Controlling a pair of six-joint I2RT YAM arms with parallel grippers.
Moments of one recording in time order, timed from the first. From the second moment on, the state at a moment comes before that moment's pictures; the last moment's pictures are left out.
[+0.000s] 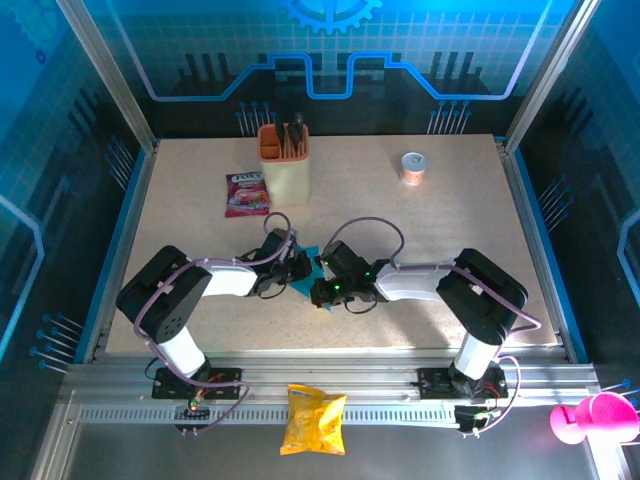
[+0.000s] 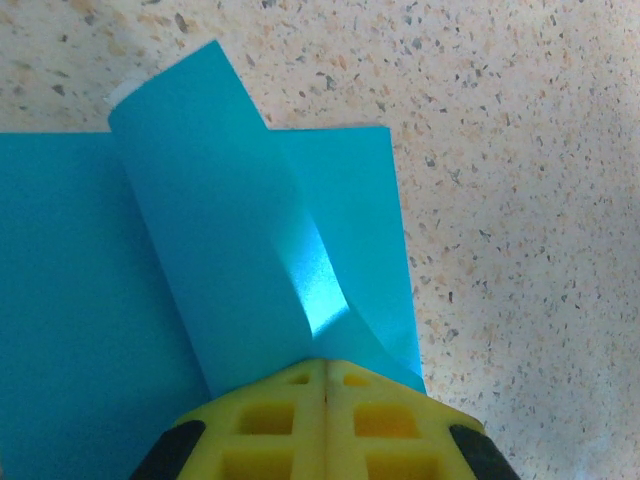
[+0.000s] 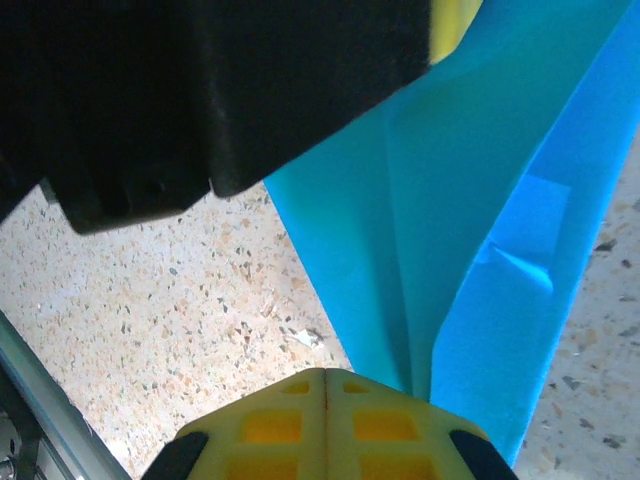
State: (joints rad) left arm -0.56 1.69 0.65 0.21 0.13 -0.82; right arm 0.87 1.73 0.85 -0.07 -0.28 0.69
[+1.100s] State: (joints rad) left arm -0.56 1.69 0.65 0.20 0.12 -0.82; right arm 0.79 1.57 0.74 -0.03 -0.28 0.66
